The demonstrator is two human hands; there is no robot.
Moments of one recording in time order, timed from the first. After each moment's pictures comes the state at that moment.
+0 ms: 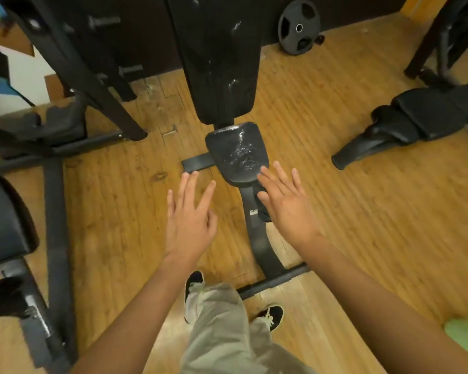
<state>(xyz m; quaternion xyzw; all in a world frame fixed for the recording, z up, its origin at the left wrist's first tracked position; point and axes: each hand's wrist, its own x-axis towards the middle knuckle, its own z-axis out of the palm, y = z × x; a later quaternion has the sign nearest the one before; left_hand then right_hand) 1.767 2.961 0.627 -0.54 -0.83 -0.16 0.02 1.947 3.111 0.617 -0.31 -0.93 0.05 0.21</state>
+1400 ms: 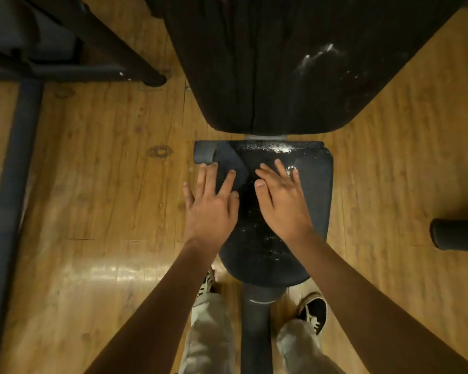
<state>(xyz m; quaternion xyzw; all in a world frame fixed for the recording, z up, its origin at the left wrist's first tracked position) 1.573 3.344 0.261 -0.32 -0.94 -0.09 -0.12 1.661 3.487 0.251 -0.25 -0.91 0.33 0.06</state>
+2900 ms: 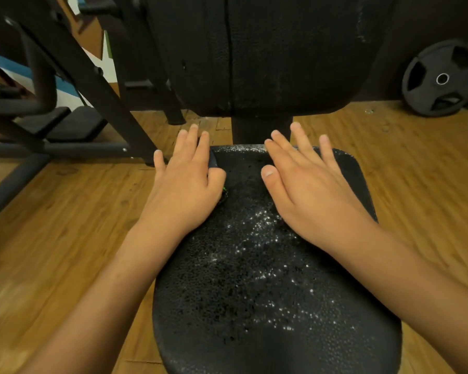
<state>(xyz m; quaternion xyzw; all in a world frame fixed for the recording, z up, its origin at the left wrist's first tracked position) 1.536 3.390 0.171 -0.35 -0.92 -0.15 0.04 1.672 3.539 0.177 -0.14 -0.98 0.10 0.13</state>
